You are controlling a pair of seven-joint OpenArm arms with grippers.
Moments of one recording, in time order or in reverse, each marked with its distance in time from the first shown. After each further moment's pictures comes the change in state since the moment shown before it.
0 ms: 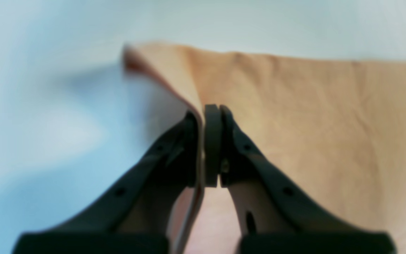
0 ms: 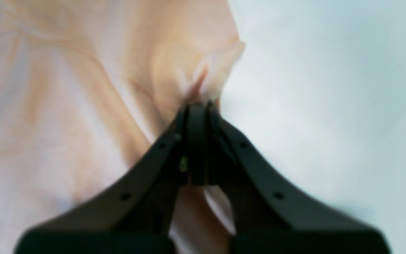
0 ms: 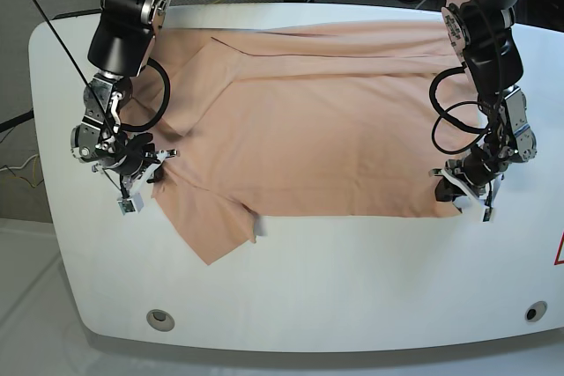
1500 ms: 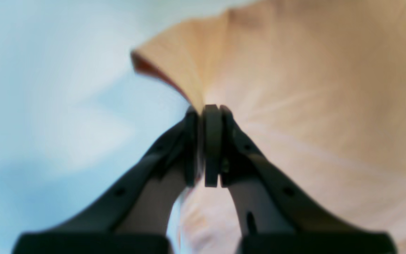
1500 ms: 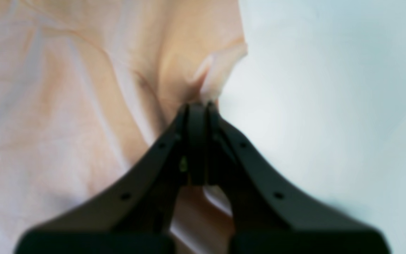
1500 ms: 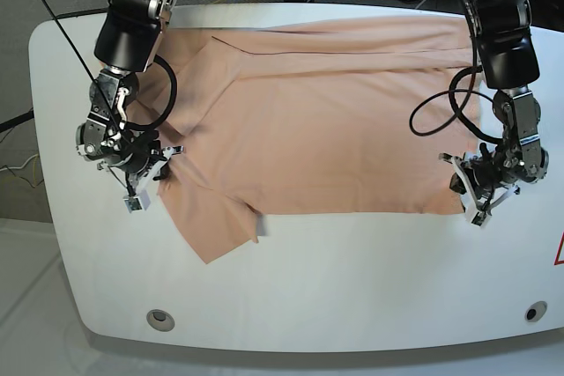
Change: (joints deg) left arm 2.2 -5.3 10.8 13.1 4.5 -0.3 13.2; right arm -1.1 -1.9 0.0 2.4 0.2 0.0 -2.2
